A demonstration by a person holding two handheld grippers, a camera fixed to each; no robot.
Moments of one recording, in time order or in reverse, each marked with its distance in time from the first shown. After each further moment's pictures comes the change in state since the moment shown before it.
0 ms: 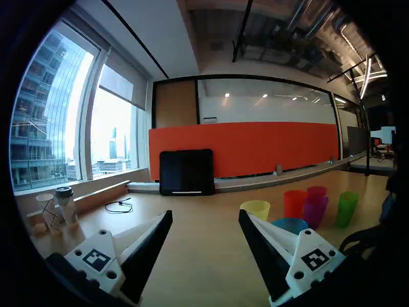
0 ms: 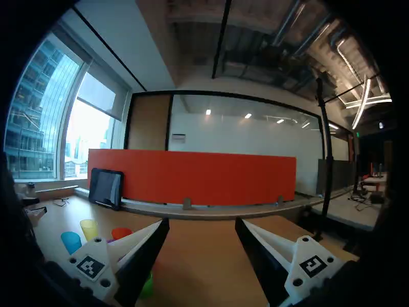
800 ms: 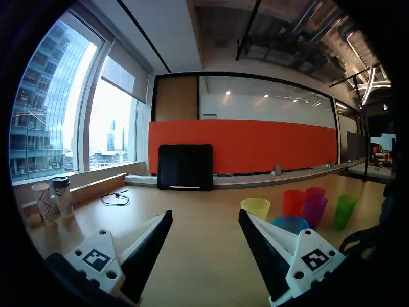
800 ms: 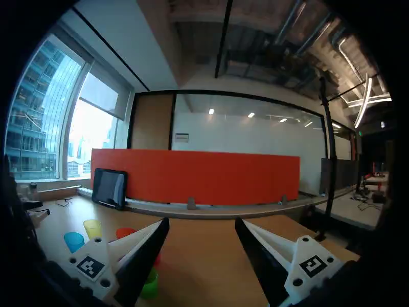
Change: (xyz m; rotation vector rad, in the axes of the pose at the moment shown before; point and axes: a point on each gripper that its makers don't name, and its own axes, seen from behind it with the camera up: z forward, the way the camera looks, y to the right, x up) left arm -0.009 -0.006 0.002 -0.018 -0.023 -0.049; right arm 0.001 -0.009 0.000 0.019 -0.004 0.003
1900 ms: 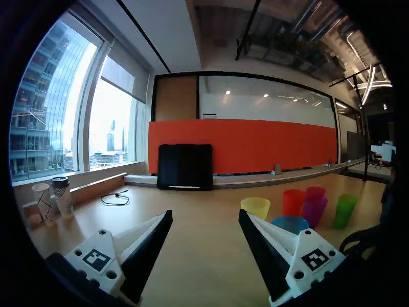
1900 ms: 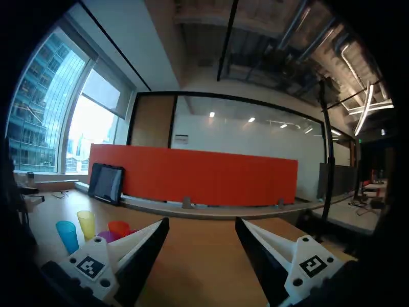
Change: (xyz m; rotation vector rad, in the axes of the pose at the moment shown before) left arm -0.001 0.002 0.000 0.000 -0.001 0.002; right arm -0.026 0.014 0.004 -0.004 0.023 -0.043
